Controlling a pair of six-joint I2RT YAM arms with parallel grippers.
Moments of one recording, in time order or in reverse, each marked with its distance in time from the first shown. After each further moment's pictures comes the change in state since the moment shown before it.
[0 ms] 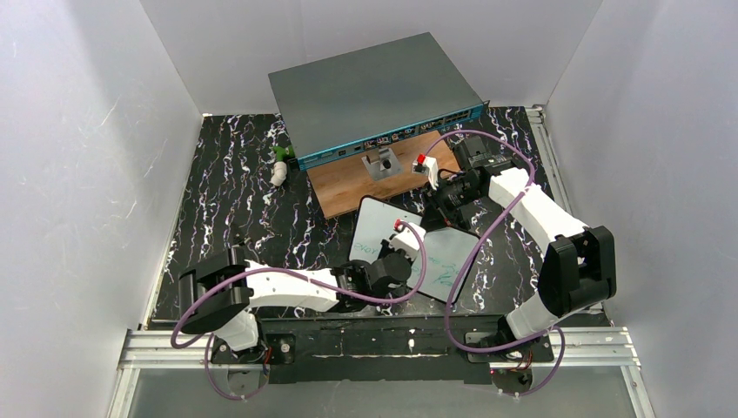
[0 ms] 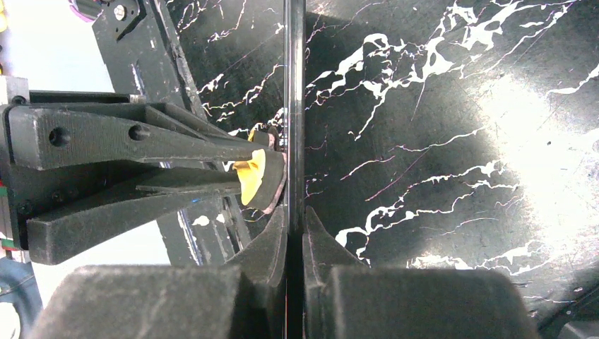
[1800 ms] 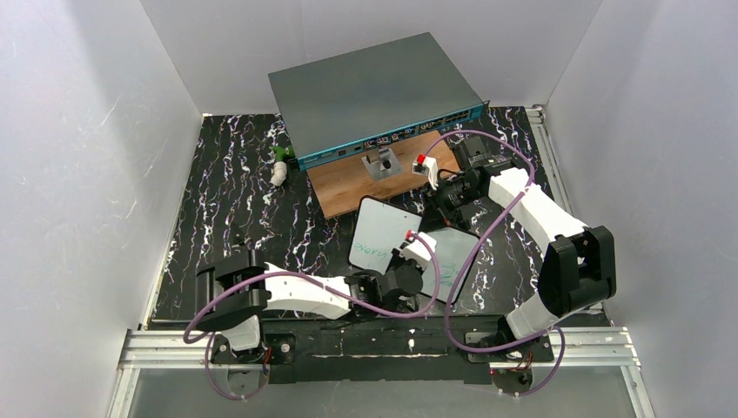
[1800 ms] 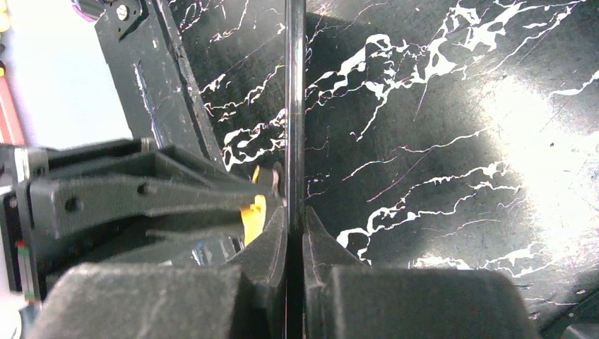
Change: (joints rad) left arm -0.077 0.105 0.060 0.072 -0.093 0.010; right arm 0.001 0.000 0.000 0.000 -0.006 0.000
